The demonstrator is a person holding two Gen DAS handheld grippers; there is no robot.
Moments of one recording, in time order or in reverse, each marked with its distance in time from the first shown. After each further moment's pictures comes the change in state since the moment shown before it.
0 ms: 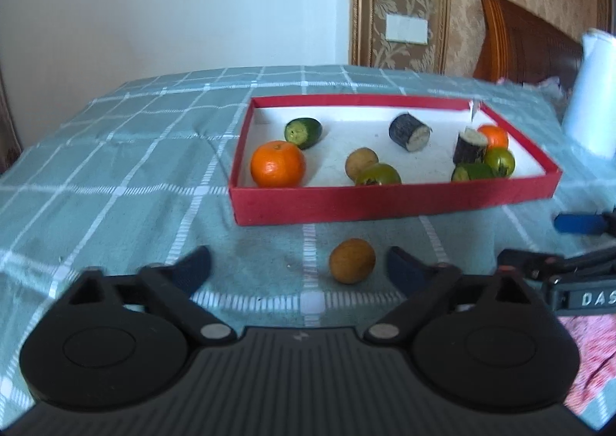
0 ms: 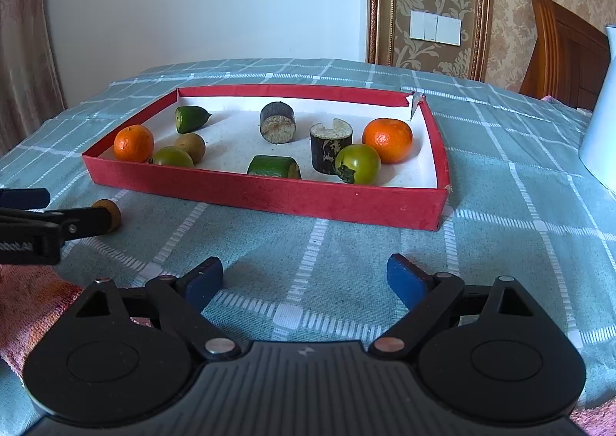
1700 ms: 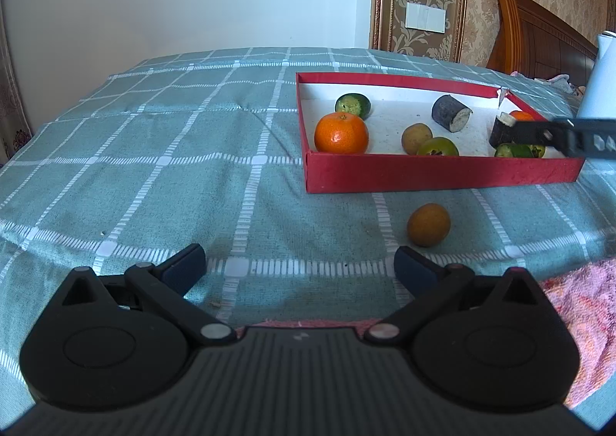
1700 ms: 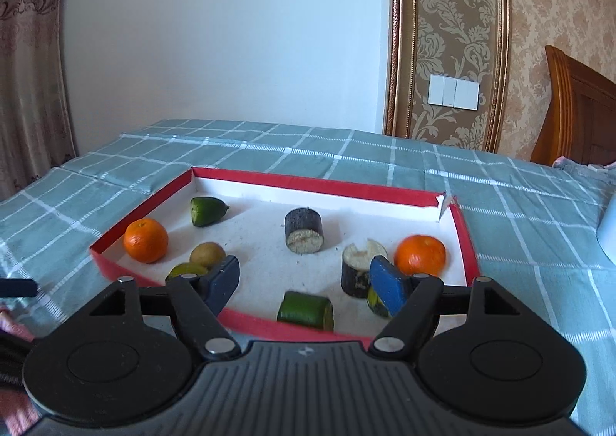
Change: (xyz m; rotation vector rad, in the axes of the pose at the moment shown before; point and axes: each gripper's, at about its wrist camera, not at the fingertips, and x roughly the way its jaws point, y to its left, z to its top) left arm -0.005 0.050 -0.016 -0.044 0.034 0.008; right arm 0.006 0.017 0.052 -0.040 -0.161 0.031
